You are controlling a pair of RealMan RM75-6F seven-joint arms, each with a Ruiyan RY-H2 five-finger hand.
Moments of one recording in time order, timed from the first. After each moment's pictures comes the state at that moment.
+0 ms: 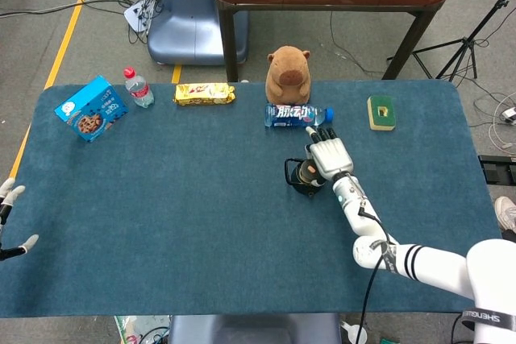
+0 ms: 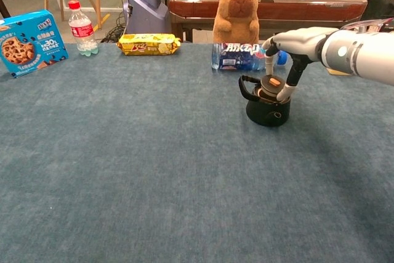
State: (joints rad) left arm -0.15 -1.10 -0.07 -1.34 1.41 1.35 -0.28; right arm 0.96 -1.51 0.19 -1.35 -0.63 0.85 -0.68
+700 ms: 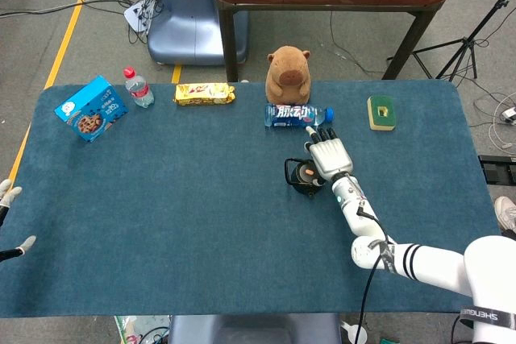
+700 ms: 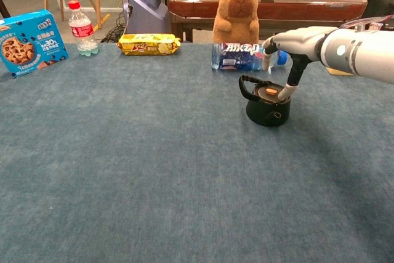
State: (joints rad) left arm -0.14 -1.10 -0.07 -1.34 1.41 1.36 -0.28; right arm 0.99 -1.50 0.17 -1.38 -0.57 0.88 -0.71
